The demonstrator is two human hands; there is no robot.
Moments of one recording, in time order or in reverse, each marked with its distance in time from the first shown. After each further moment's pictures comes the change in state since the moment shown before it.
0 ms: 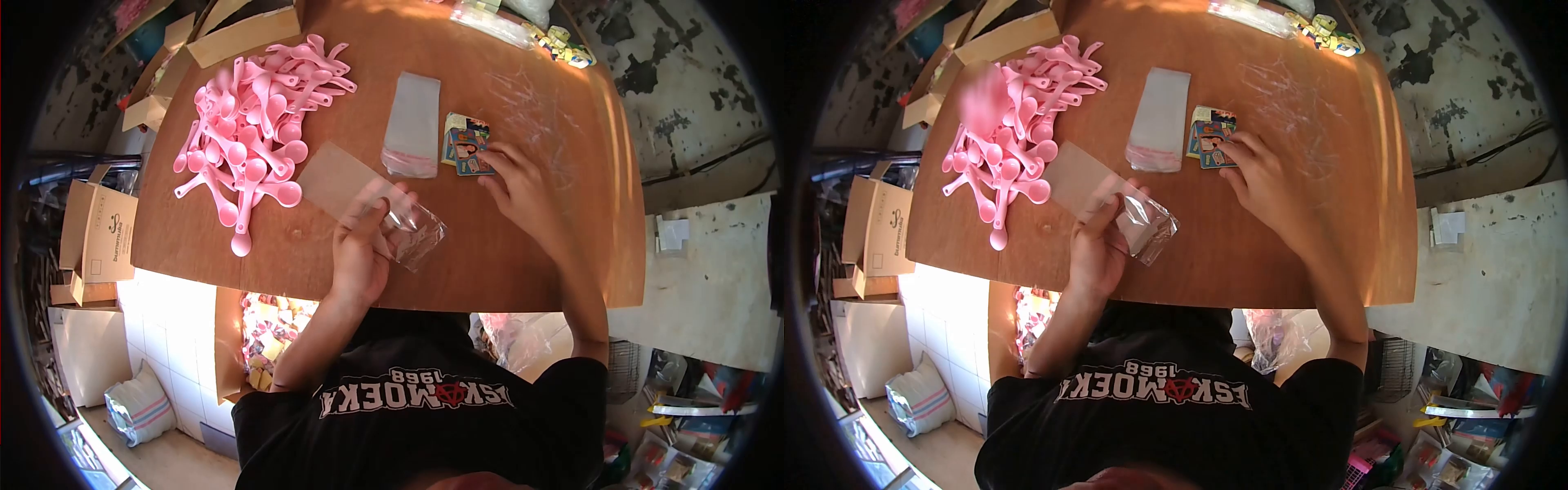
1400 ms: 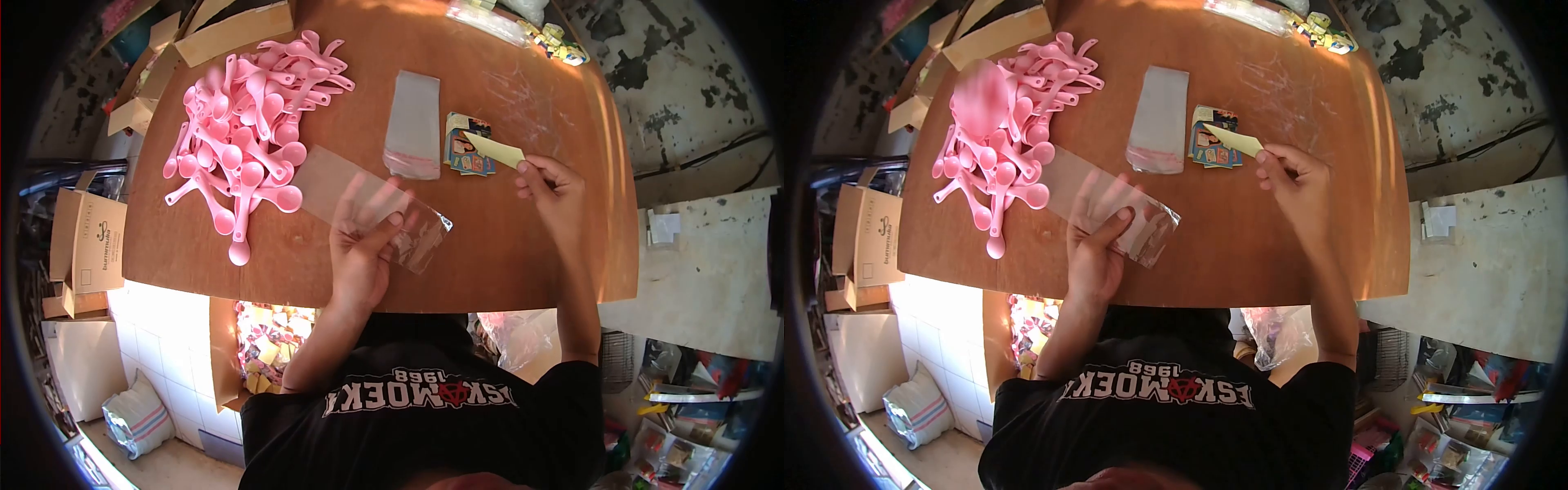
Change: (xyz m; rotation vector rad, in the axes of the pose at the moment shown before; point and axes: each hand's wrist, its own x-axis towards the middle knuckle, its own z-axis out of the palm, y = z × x) left_hand 0.001 0.009 -0.004 -0.017 -0.069 0.096; right_hand -0.009 -0.013 -0.023 0.507 0.179 0.709
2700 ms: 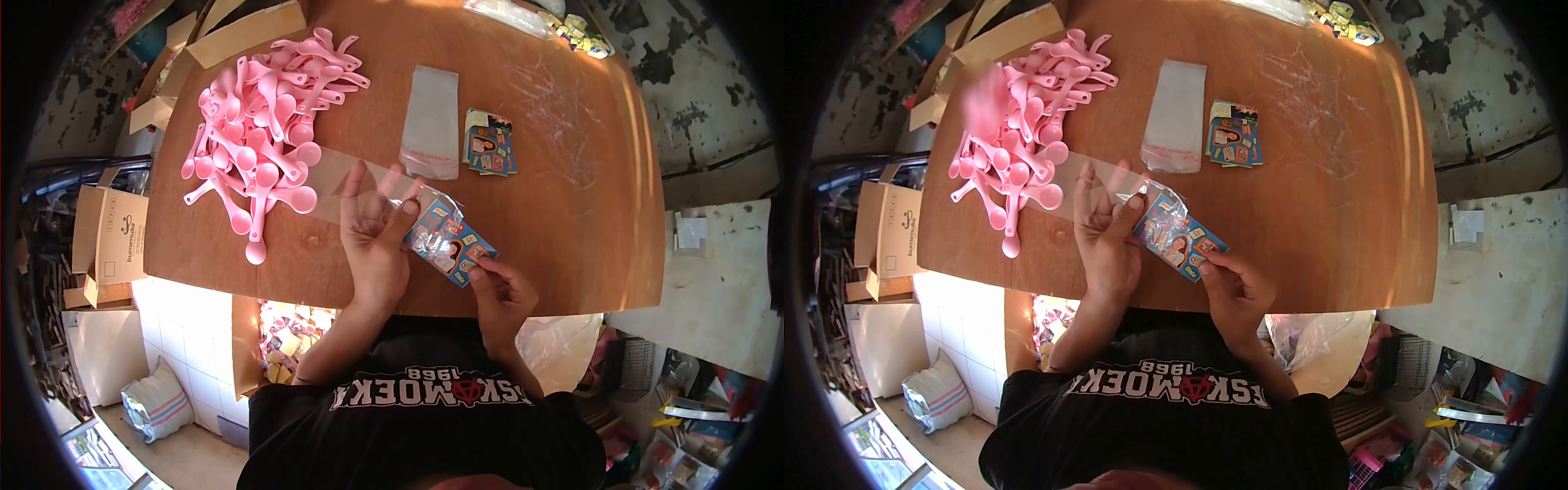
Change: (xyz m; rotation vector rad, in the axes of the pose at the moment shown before) left_hand 0.010 -0.010 0.012 0.127 0.023 0.239; right_hand -0.134 0.022 0.089 0.513 0.177 -0.098
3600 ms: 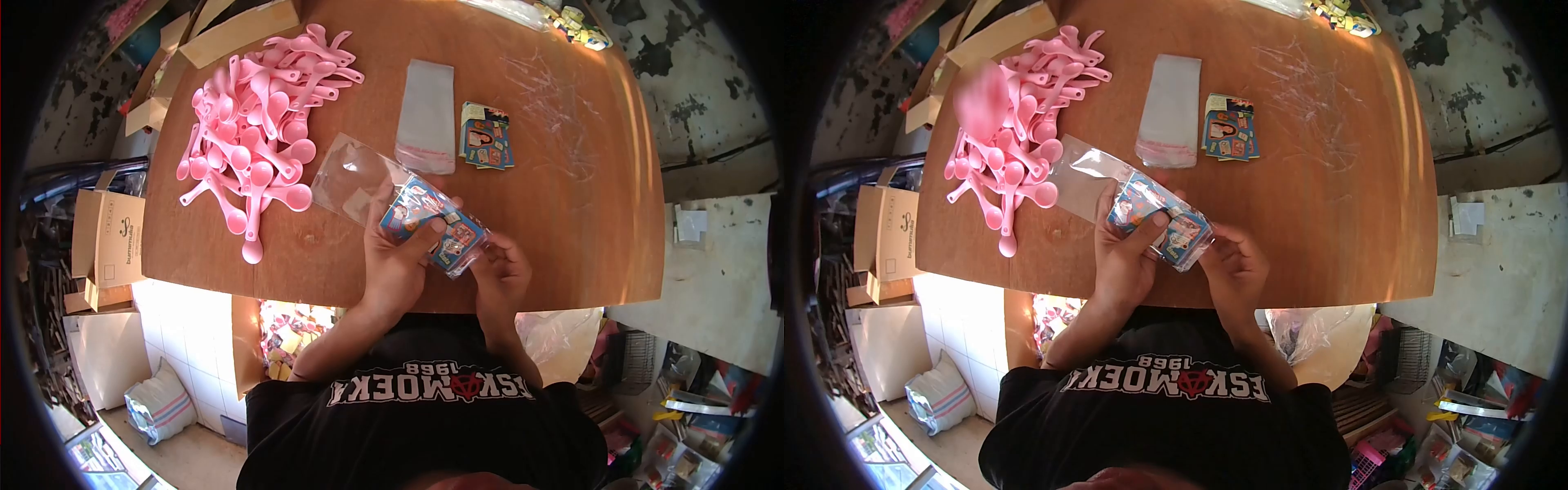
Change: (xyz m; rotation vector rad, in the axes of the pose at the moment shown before) left_hand -0.016 -0.008 0.007 -0.077 -0.084 -0.246; right_hand 0.018 0.010 0.006 0.259 -0.071 0.098
